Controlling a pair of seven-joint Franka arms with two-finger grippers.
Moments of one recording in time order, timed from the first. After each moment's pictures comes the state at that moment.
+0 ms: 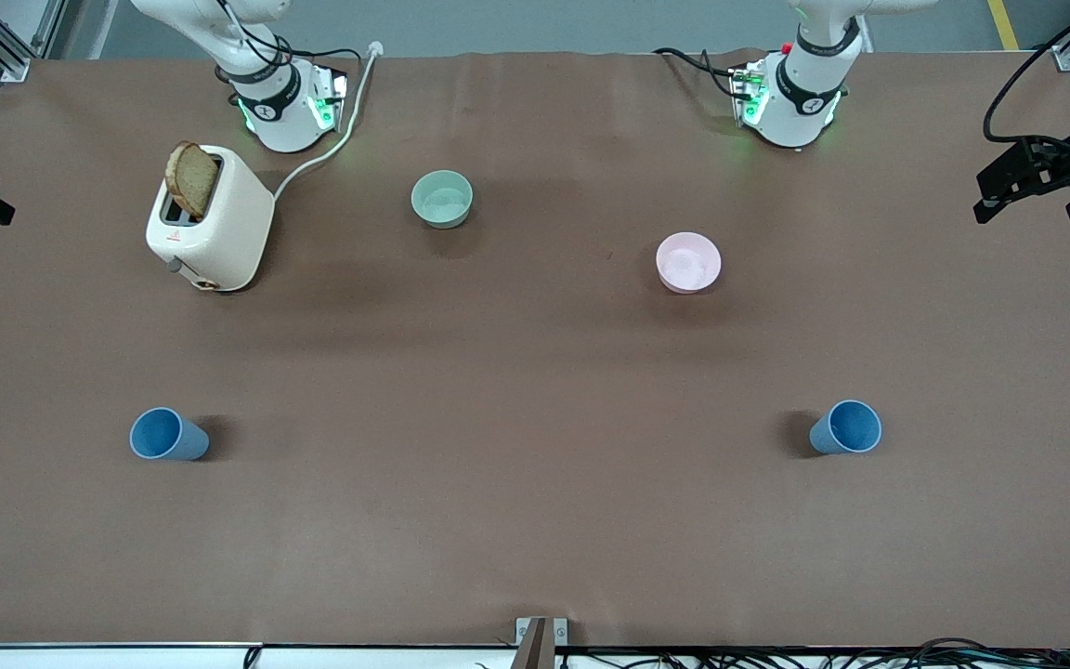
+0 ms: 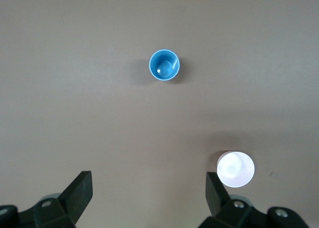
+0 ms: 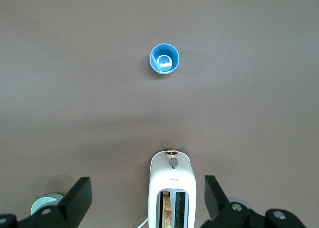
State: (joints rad) left arm -0.03 -0.08 -0.04 -1.56 0.02 1.54 -0.04; right arm -0.05 -0.05 -0.07 -1.50 0.01 1.47 -0.07
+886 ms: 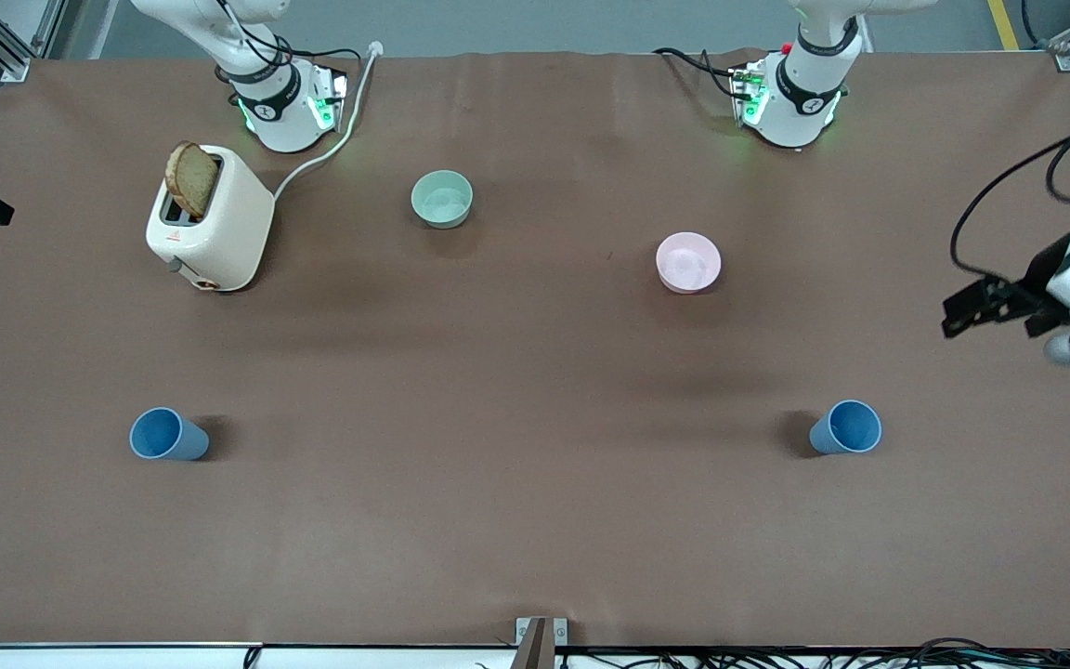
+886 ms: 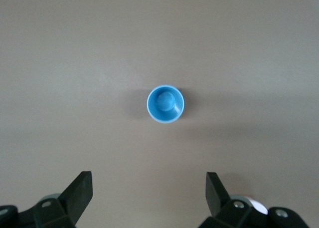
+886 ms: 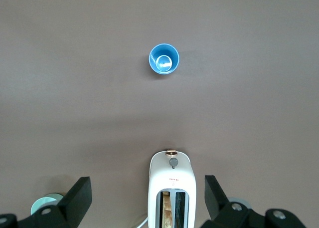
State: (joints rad) left arm -0.02 0.21 -0.03 -1.50 0.02 1.78 -0.04; right arm -0.05 -0.04 -0.07 -1.50 0.01 1.47 -0.07
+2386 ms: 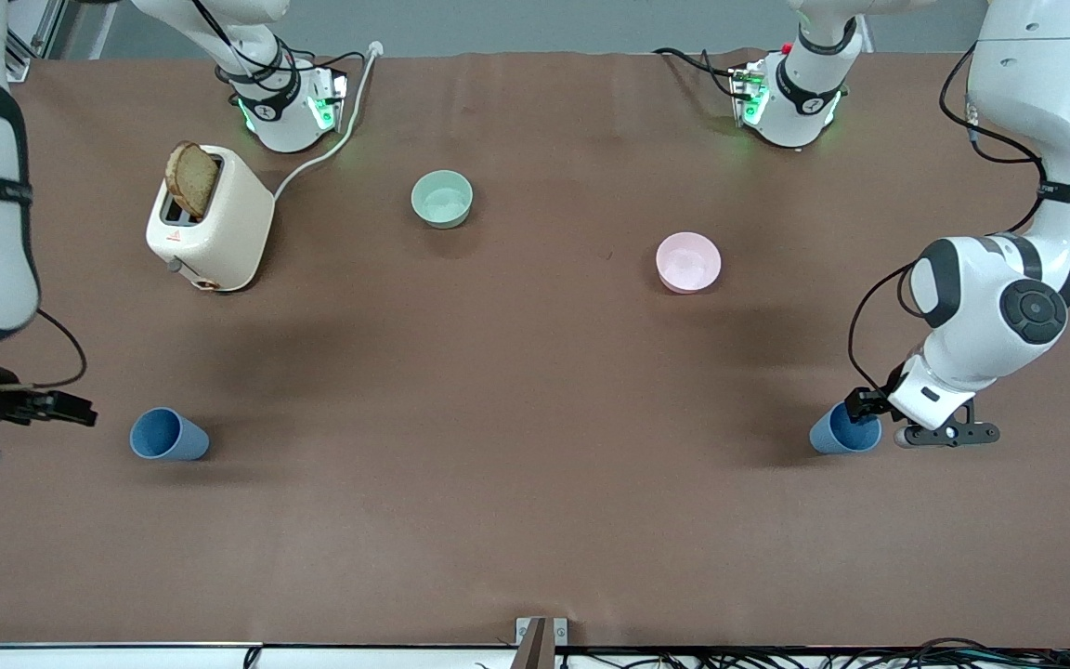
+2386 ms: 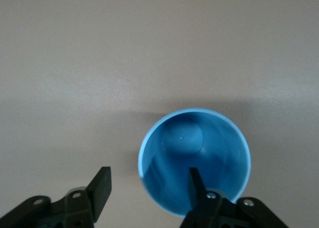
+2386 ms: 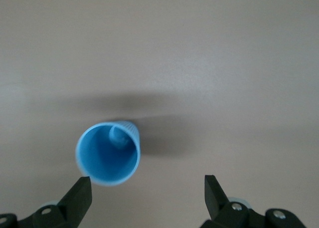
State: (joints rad) left arm 0.02 0.46 -0.03 -1.91 0.02 2.50 -0.03; right arm -0.08 0.53 -0.17 -1.52 0.10 2.08 -0.25
